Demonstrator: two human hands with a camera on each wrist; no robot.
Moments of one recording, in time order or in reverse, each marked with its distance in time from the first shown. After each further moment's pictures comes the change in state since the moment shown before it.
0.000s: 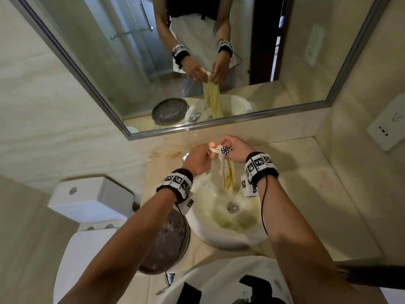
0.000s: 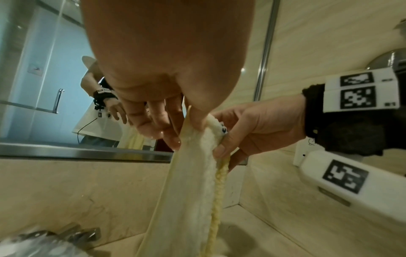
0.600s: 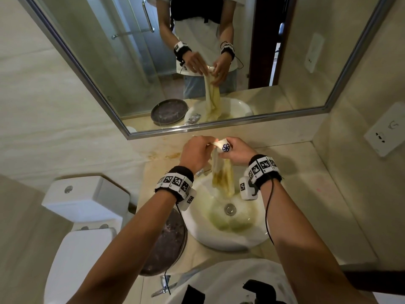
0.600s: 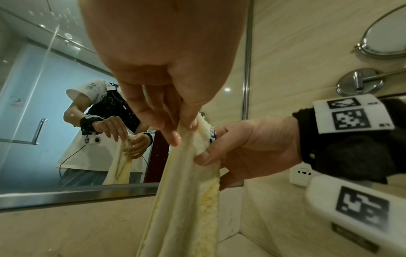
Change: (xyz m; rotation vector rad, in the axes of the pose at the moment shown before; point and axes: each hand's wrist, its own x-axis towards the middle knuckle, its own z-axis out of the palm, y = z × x) left_hand -0.003 0.026 -0.025 0.196 0.264 0.074; right_hand -0.013 -0.014 -0.006 0.190 0.011 -0.038
